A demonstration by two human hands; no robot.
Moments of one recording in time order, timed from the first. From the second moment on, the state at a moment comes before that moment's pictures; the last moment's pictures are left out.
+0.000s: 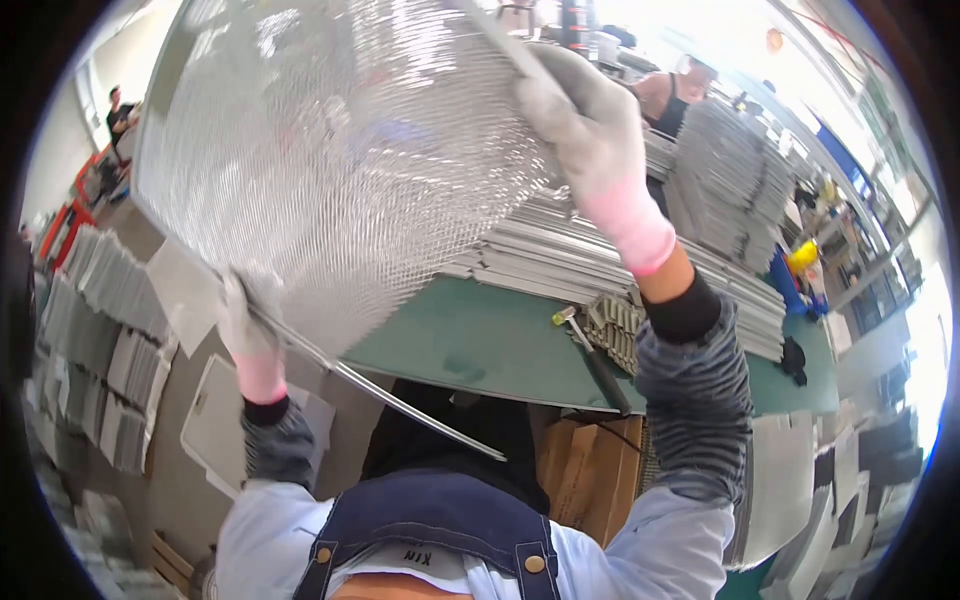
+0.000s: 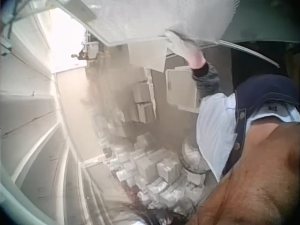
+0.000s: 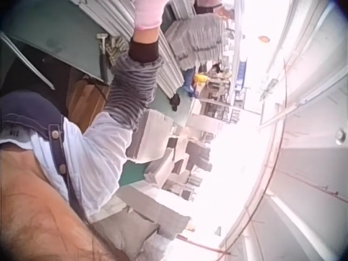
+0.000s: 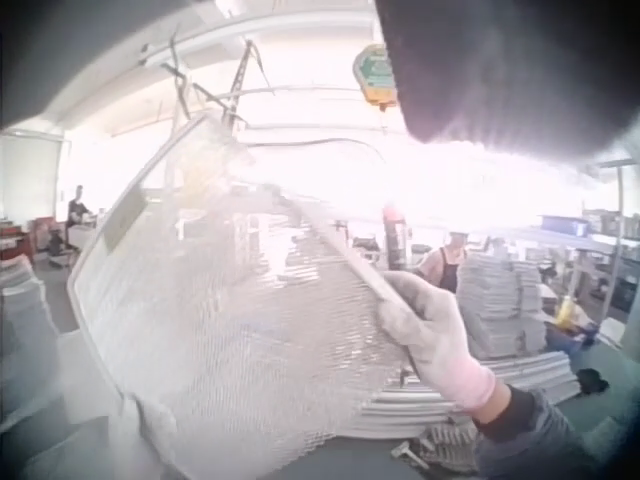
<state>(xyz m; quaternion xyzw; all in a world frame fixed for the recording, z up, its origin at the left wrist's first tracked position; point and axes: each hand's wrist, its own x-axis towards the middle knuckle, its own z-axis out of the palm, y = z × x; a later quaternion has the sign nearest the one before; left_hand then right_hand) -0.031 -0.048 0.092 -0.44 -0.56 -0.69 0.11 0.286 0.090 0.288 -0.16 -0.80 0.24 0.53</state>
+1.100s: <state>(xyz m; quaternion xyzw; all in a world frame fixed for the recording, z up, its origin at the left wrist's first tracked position) 0.020 -0.011 0.240 -0.86 -0.46 -0.01 -0.22 0.265 0.090 0.180 -0.12 -0.93 0.33 0.07</state>
